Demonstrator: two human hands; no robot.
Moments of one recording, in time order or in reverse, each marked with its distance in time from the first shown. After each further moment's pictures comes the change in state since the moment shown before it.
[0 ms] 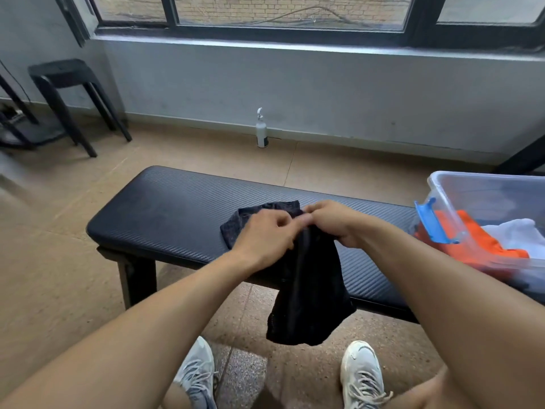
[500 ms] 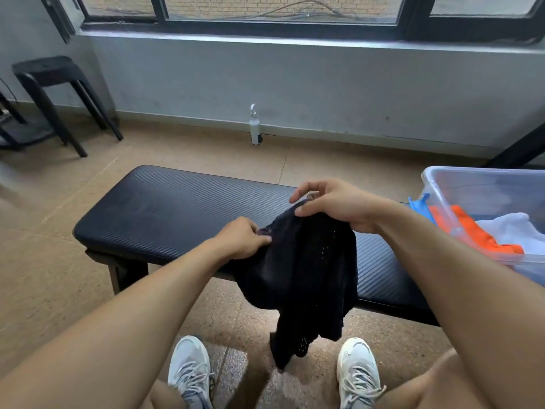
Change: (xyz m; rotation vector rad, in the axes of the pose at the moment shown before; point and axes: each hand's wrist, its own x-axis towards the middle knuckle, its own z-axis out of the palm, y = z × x) left_hand 0.038 -0.046 -0.011 0.334 -0.190 -0.273; right_hand -0.021 -0.018 -0.032 0.029 -0.134 -0.174
